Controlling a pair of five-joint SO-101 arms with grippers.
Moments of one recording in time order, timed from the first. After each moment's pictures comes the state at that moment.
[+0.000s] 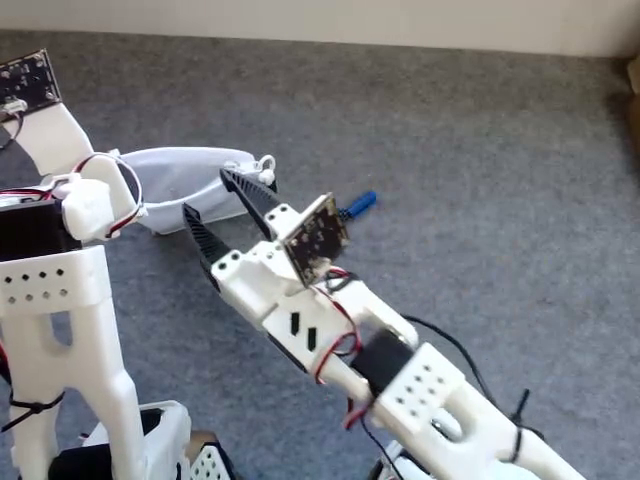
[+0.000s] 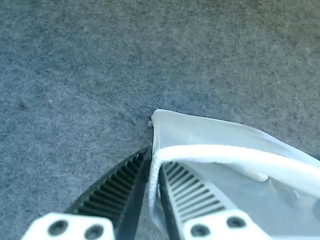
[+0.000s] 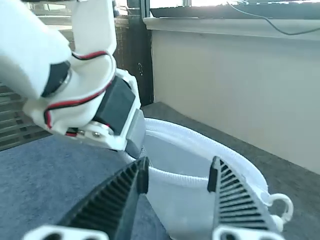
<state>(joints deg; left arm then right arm) -17.5 -28.3 7.2 82.9 19.6 -52.2 -52.2 52.5 6.8 -0.4</state>
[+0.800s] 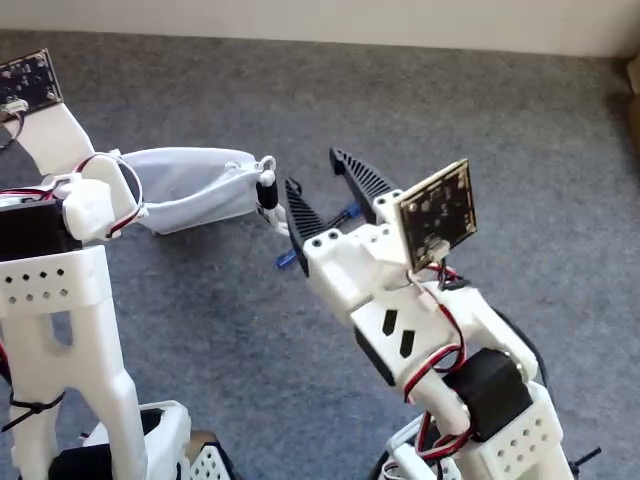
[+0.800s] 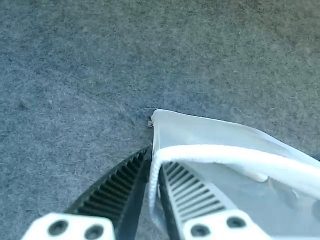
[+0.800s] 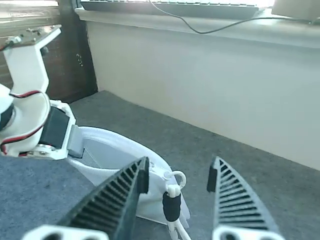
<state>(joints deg) -17.5 -28.3 7.2 82.9 19.6 -38.5 -61.4 29.3 45.8 -0.4</state>
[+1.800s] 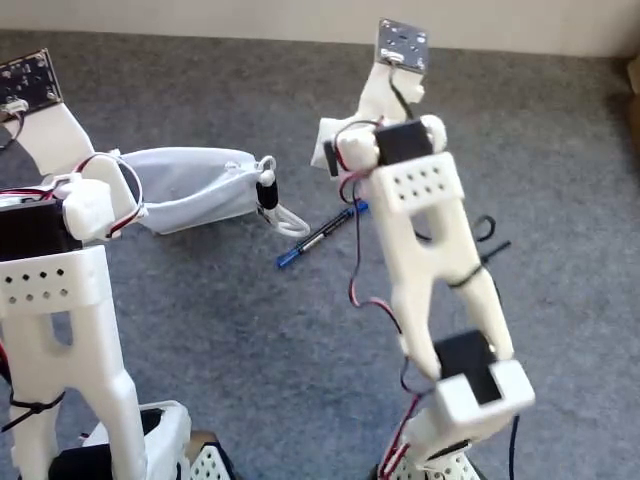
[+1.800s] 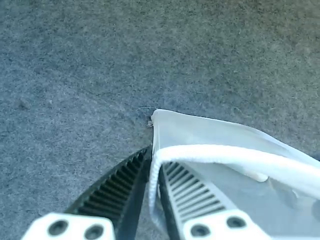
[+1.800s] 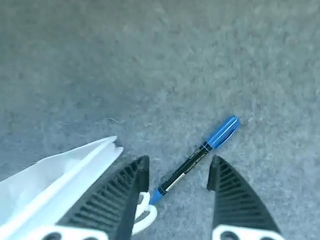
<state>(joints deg) -17.5 -28.3 7.2 82.9 19.6 -23.0 7.9 -21.1 77.0 -24.0</state>
